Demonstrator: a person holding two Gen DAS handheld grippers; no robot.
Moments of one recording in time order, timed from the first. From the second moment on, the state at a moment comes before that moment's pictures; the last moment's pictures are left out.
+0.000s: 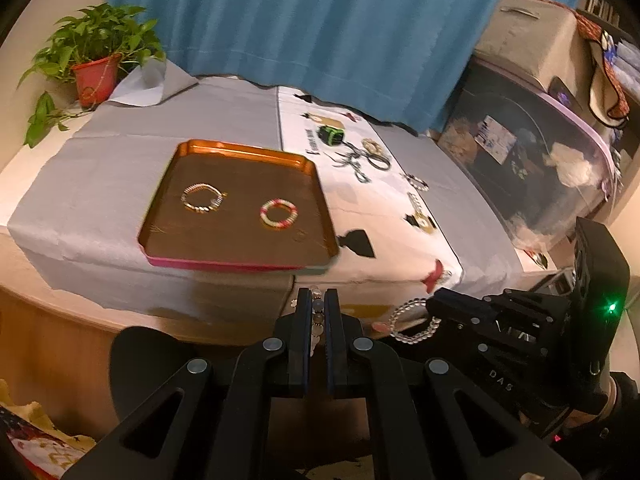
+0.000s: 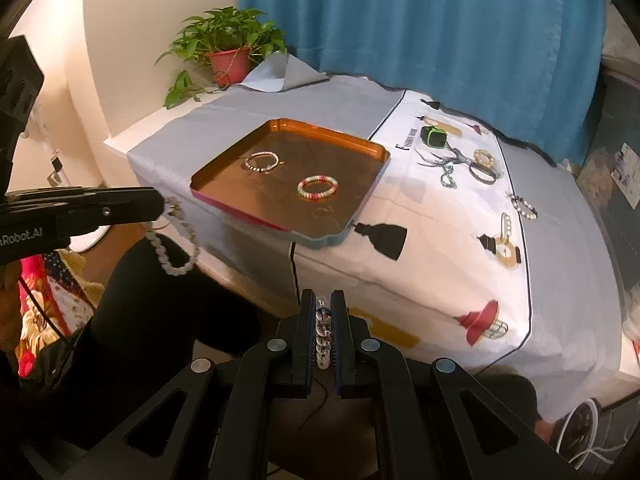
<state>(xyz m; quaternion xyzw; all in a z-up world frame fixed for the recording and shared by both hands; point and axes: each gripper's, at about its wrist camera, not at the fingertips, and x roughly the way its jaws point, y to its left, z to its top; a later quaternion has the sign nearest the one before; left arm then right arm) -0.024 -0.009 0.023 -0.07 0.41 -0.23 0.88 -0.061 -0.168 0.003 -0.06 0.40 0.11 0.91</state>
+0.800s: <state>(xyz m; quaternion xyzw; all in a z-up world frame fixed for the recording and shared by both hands) 0.133 0.015 0.017 -0.05 0.38 -0.18 0.90 0.113 -0.124 0.010 -0.07 0.37 0.11 0.92</state>
